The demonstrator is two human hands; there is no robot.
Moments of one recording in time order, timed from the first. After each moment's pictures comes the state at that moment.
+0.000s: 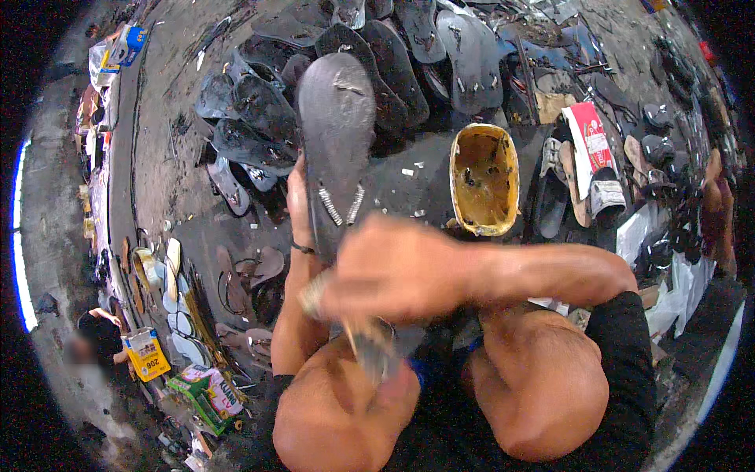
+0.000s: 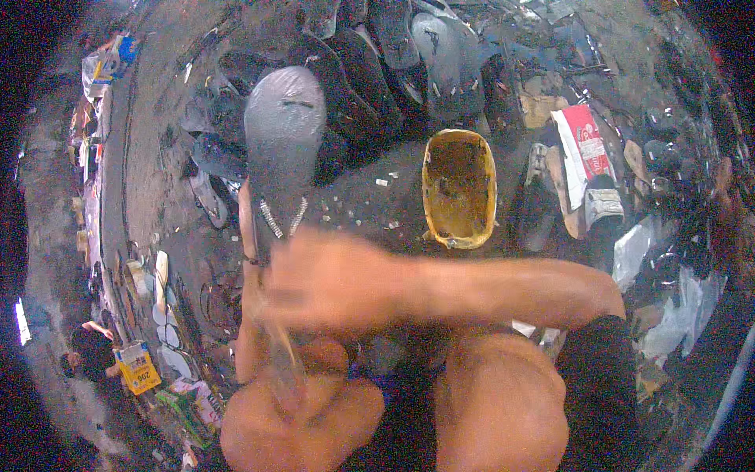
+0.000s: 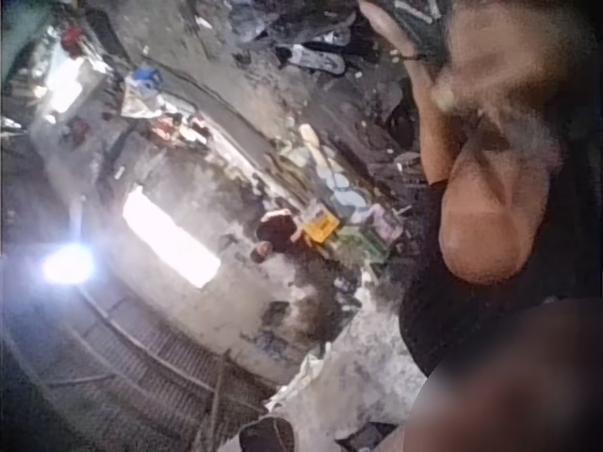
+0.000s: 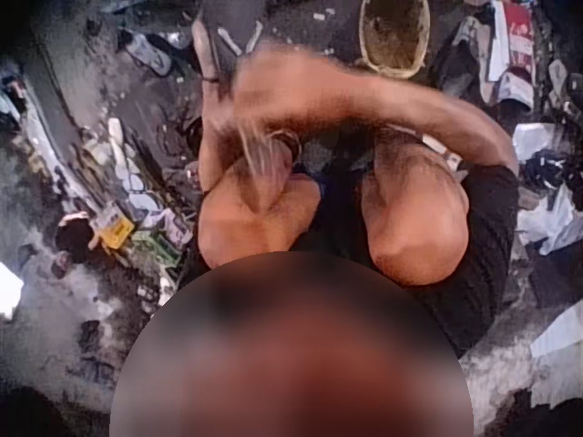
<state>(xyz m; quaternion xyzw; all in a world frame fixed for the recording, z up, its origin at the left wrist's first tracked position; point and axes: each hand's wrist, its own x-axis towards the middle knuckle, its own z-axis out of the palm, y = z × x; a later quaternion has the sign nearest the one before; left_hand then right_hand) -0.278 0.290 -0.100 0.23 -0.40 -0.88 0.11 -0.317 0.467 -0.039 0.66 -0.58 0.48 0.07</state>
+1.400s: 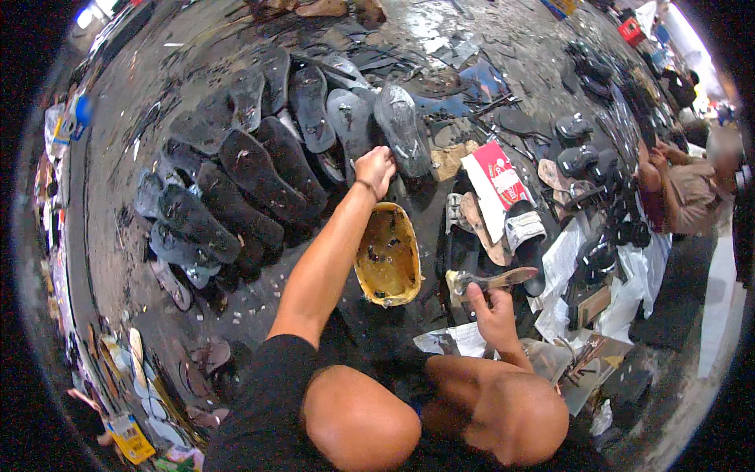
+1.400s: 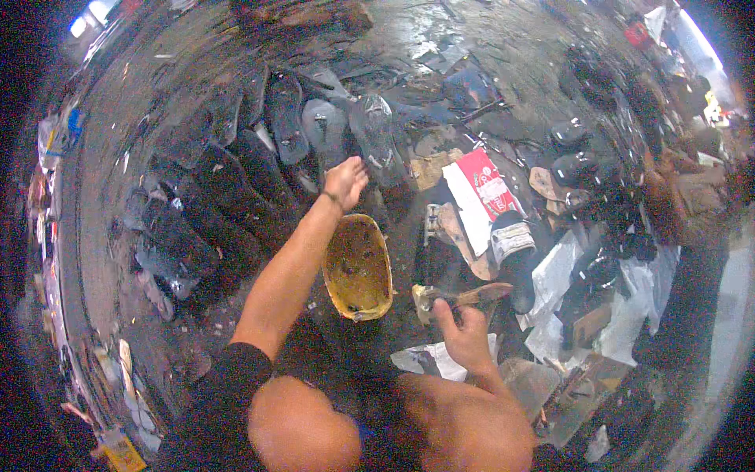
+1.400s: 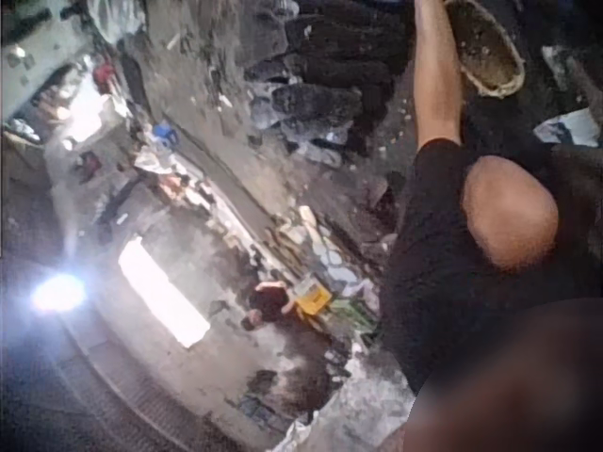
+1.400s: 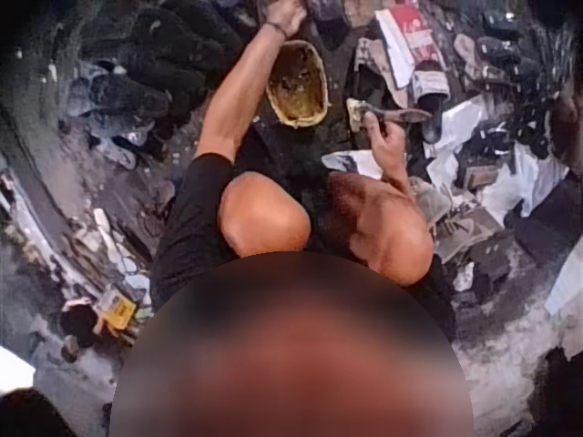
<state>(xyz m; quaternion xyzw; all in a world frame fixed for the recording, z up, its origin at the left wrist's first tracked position) -0.547 0.490 -0.252 0.29 -0.40 -0.86 -0.13 -0.272 0.716 -0.107 -0.17 -0.83 0.52 -0.13</state>
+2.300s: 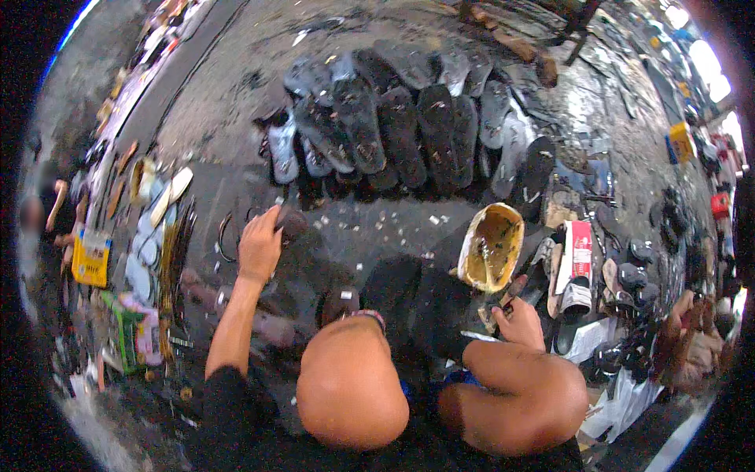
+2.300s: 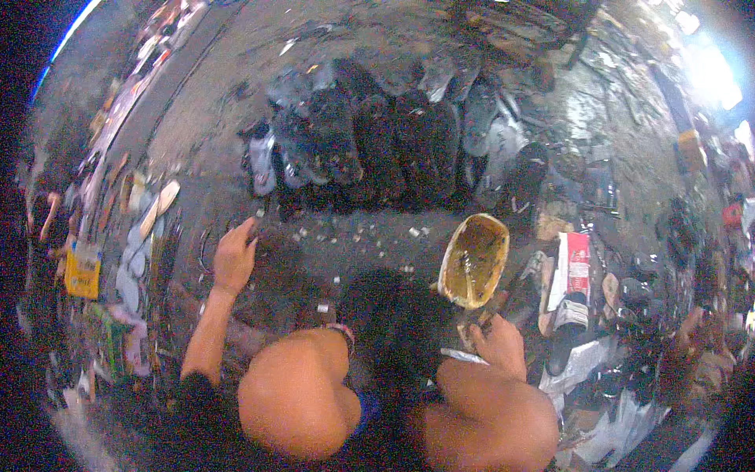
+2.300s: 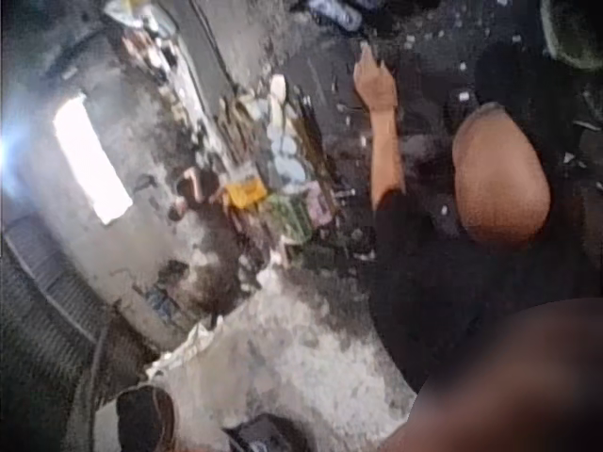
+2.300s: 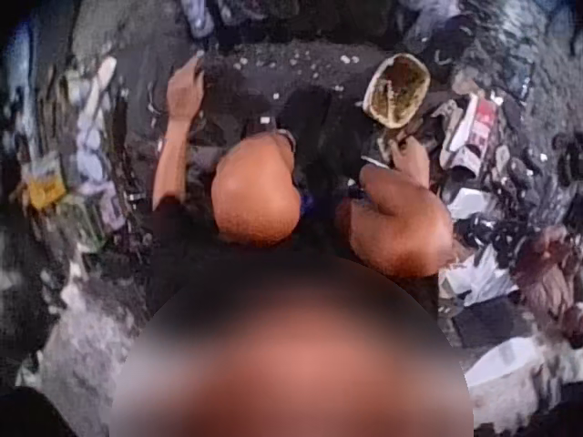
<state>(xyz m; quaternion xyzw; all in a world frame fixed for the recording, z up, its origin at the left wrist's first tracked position) -0.106 0.158 -0.108 0.23 -0.96 -0.10 0.10 -0.277 0.657 -0.090 0.12 -0.94 0.15 -0.29</state>
